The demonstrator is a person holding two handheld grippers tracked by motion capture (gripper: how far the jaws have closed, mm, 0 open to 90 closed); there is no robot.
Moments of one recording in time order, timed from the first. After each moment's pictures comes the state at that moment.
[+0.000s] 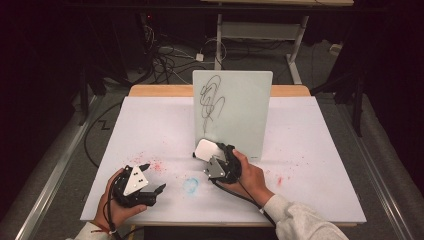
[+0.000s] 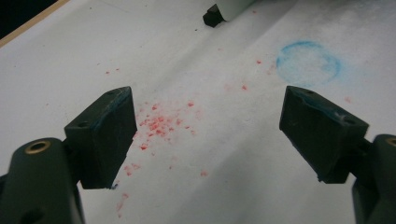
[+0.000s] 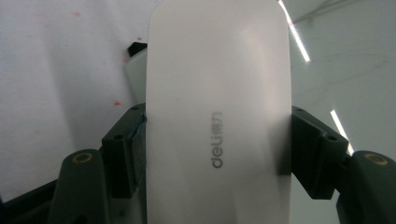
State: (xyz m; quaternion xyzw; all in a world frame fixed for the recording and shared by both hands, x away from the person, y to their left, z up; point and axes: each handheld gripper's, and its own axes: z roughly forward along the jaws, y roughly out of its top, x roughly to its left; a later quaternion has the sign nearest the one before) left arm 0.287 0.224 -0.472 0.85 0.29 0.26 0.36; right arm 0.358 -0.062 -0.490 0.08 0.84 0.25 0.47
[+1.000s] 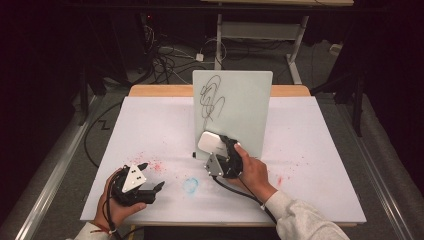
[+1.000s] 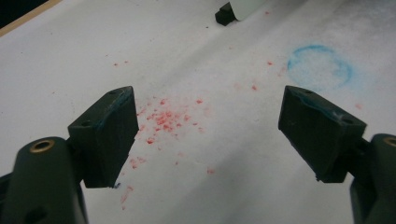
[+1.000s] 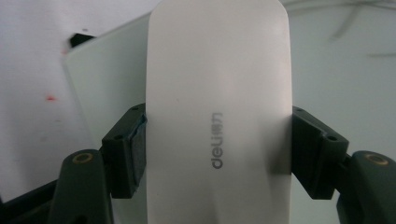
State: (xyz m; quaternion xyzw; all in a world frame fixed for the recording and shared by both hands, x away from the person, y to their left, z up) left arm 0.290 0.229 -0.470 0.84 0.32 0.25 0.37; right arm 0.363 -0.060 -0.478 0.06 0.82 0.22 0.53
